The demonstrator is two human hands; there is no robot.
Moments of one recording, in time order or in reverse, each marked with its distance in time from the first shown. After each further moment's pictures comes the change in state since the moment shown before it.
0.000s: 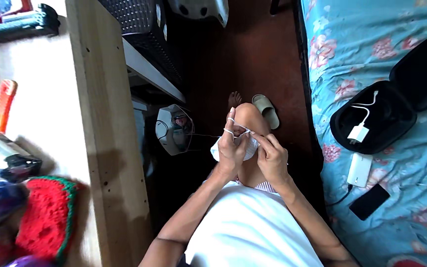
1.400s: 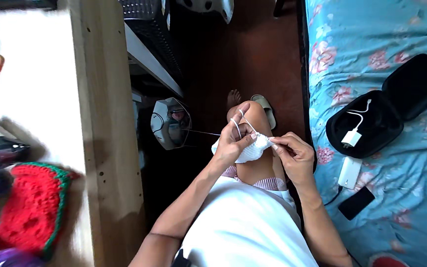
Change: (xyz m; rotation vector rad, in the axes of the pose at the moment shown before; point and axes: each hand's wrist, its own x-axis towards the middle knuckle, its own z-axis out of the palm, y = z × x) left_hand 0.015 0.031 -0.033 -0.597 -0.344 -0.294; right_hand 0.014 0.007 -0.052 0.437 -0.090 0.002
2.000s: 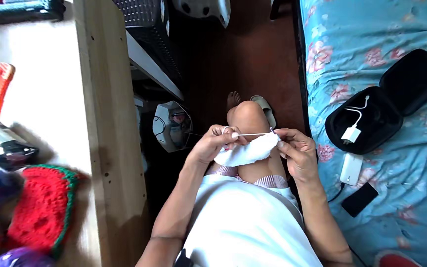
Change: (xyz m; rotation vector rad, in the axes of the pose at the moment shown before) left_hand -0.004 -0.003 -0.056 -0.208 -0.288 -0.051; right_hand 0.003 -0.012 -0.004 0.633 -0.005 0.266
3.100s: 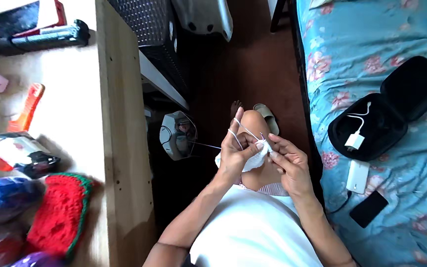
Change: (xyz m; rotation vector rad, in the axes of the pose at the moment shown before) left_hand 0.016 0.008 0.079 0.100 0.437 0.089; right_hand -0.009 -0.002 0.026 0.060 0.077 0.102
